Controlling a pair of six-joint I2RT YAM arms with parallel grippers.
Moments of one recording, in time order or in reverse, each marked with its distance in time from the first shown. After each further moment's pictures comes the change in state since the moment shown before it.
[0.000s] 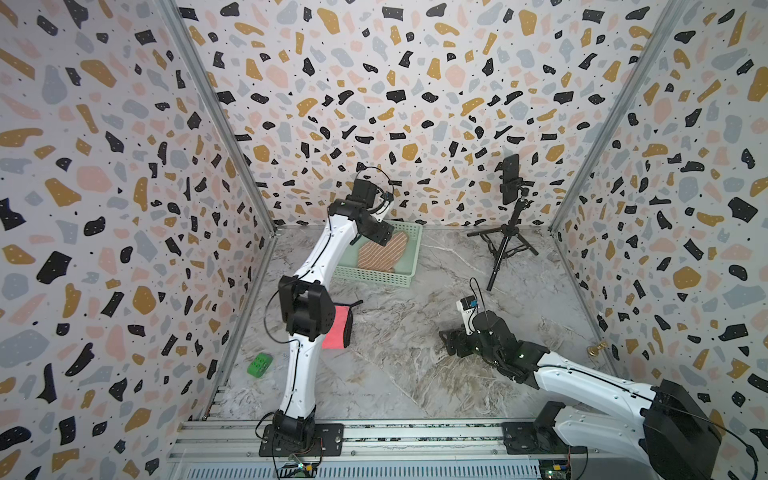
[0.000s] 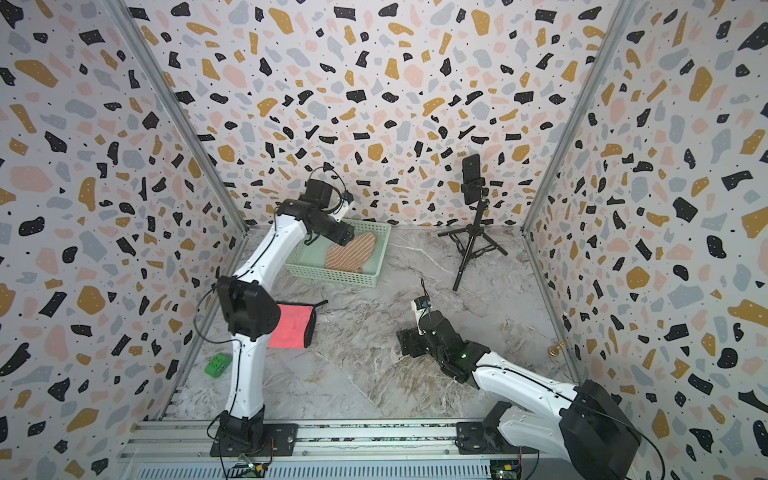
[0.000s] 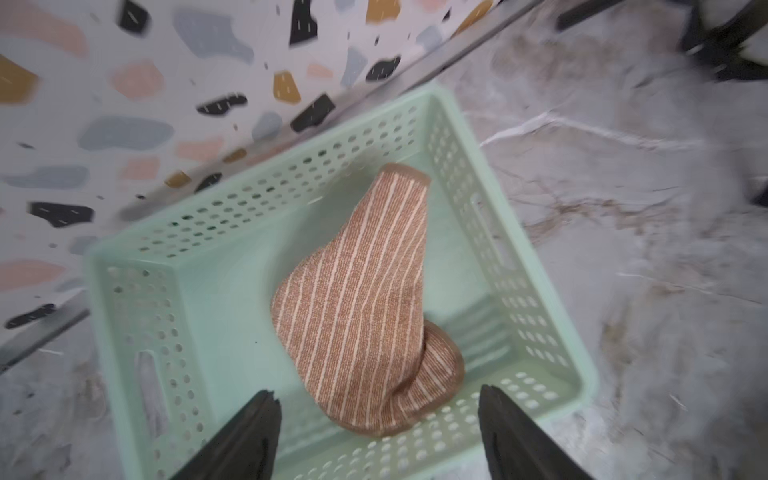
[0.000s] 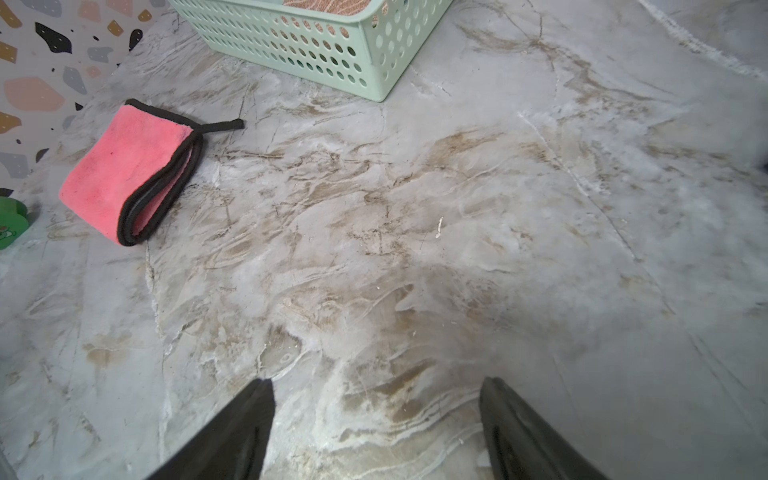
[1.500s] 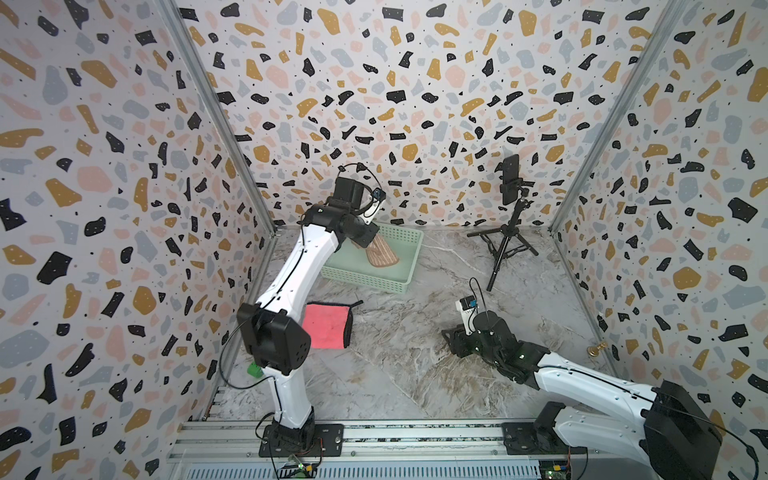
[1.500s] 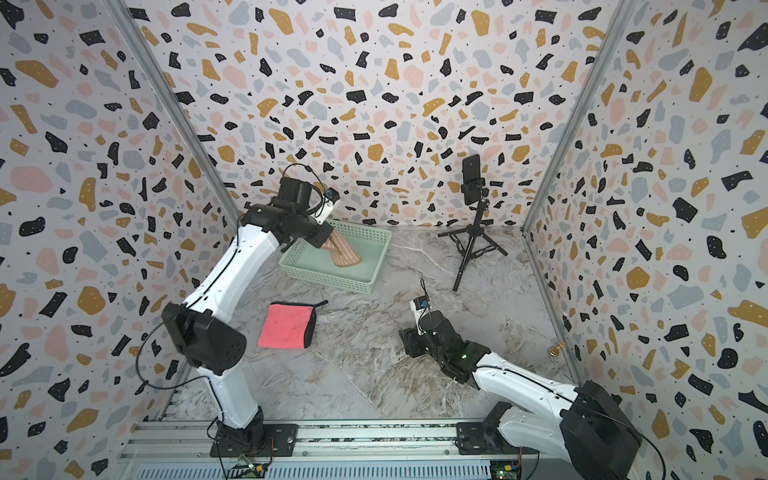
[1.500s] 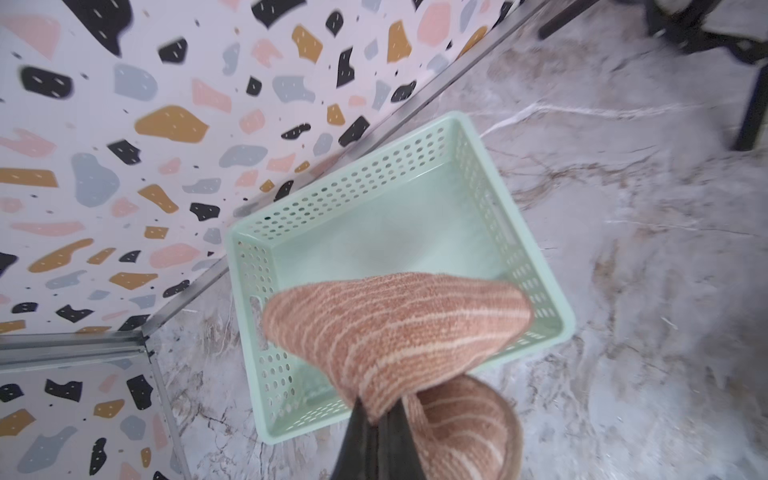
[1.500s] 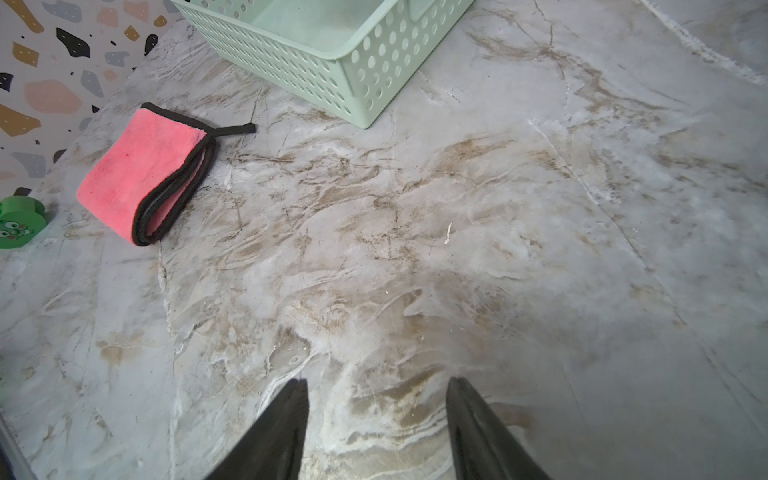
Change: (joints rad) left arm -0.030 -0.572 -0.458 0.089 -0.059 0.137; right arm 0.000 -0.003 0.000 0.016 -0.019 -0.006
